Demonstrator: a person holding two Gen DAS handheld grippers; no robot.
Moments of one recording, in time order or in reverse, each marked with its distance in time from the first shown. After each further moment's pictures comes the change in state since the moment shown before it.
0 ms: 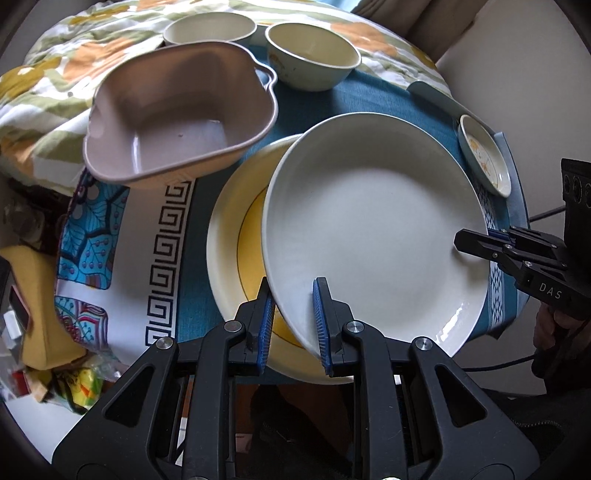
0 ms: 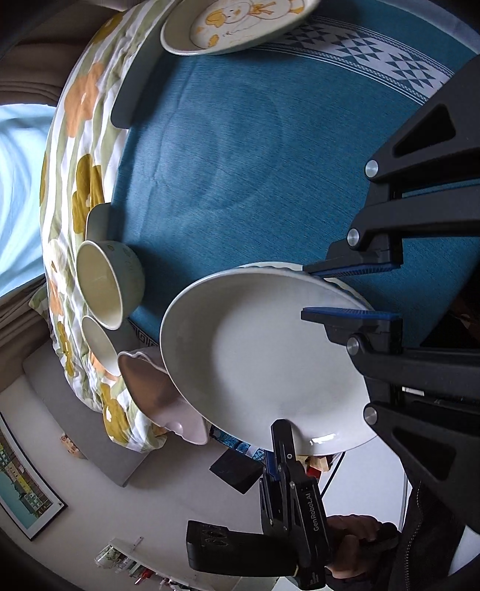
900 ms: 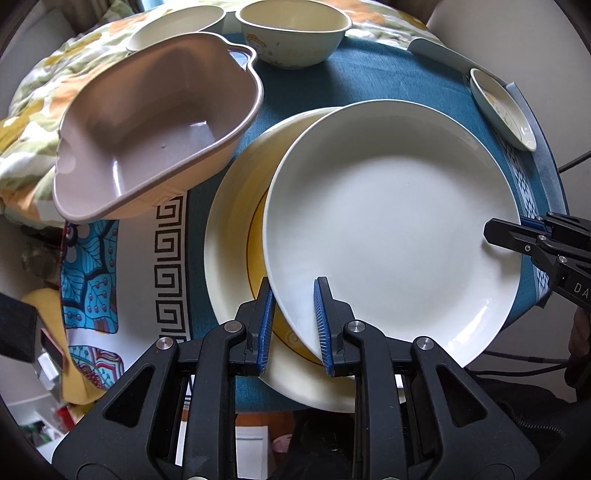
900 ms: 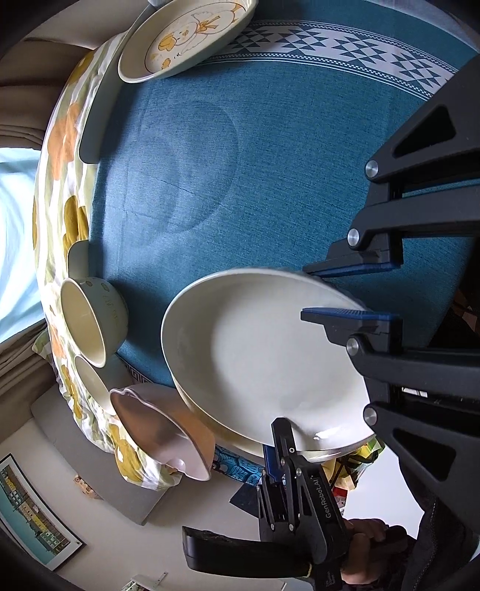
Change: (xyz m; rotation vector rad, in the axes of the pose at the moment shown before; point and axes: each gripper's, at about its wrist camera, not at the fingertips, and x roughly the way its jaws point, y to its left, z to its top) left arm 0.036 -0.016 0.017 0.176 0.035 0.127; right arm 0.010 0.010 -0.016 0.099 -0.012 -0.120
